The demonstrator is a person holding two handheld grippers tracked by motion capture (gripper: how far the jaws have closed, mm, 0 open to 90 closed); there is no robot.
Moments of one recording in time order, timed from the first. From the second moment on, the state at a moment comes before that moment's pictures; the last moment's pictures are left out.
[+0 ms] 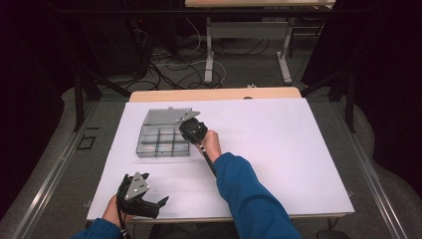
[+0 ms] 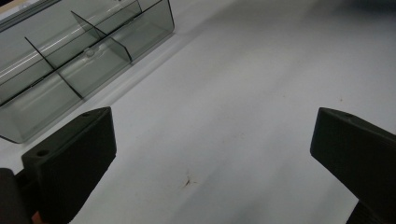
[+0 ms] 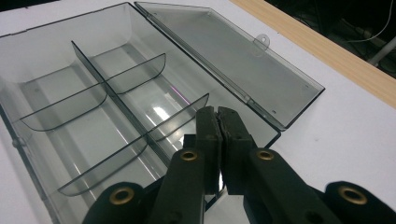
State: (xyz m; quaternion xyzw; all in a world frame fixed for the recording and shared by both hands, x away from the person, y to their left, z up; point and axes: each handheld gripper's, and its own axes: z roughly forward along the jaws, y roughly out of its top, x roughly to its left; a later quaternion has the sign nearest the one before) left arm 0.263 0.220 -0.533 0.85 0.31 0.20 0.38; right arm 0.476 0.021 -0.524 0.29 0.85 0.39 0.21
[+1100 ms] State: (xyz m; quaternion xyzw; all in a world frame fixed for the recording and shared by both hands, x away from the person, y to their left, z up) left arm 0.264 0.220 -0.533 0.85 0.31 0.20 0.38; right arm 0.437 -0.047 -0.500 0.29 0.87 0.39 0.10
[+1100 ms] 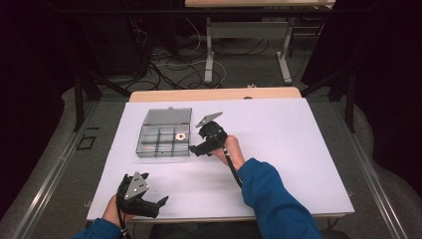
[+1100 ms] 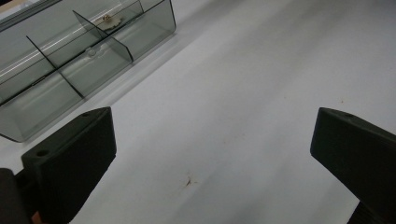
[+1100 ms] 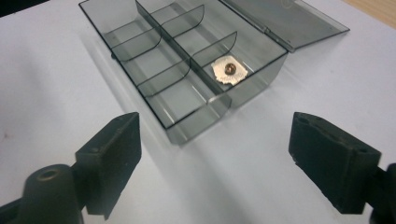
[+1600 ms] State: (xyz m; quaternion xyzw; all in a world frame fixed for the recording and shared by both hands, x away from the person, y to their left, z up) left arm 0.264 0.220 -0.533 0.85 0.31 0.20 0.38; right arm 0.408 -0.097 -0.487 0.28 0.86 0.41 0.10
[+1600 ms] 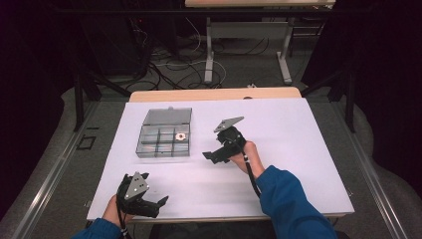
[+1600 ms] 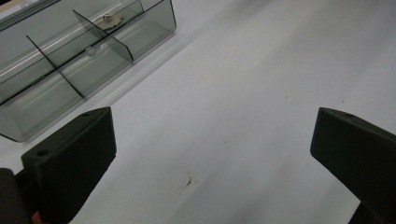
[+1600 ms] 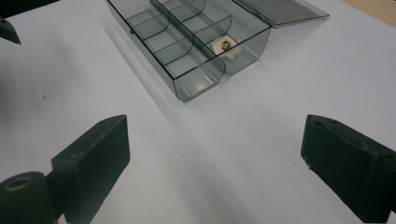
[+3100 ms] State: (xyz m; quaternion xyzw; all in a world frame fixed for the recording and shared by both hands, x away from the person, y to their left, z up) left arm 0.264 0.221 -0.532 0.85 0.31 0.21 0.38; right arm 0.303 -0.232 -0.515 0.33 0.85 0.39 0.14
